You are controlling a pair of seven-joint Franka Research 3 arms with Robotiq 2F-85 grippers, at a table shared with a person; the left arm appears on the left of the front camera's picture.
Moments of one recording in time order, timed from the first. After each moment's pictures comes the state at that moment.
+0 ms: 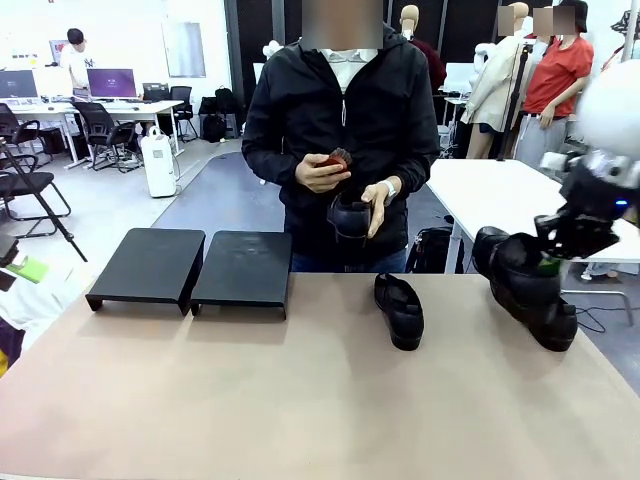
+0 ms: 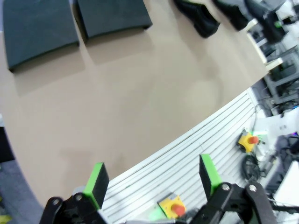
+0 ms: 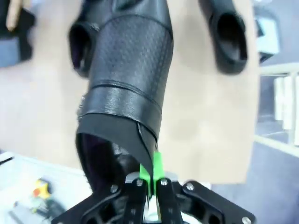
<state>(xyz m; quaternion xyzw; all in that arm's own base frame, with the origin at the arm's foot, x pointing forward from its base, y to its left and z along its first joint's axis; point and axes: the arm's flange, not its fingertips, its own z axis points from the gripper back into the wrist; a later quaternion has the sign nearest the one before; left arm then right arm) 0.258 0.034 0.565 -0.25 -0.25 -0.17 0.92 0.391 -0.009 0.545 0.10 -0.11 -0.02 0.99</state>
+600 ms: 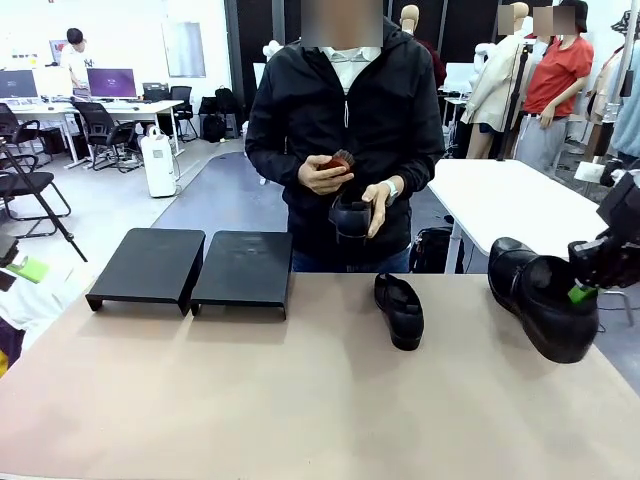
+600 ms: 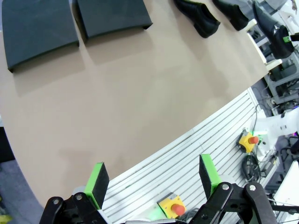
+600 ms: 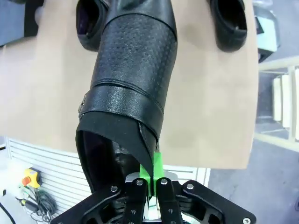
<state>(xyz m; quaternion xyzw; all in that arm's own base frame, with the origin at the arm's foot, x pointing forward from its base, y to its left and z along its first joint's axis) 0.257 0.034 0.565 -0.25 -0.25 -0.17 0.92 0.338 -0.006 0.537 0.09 -0.12 0.00 0.99</state>
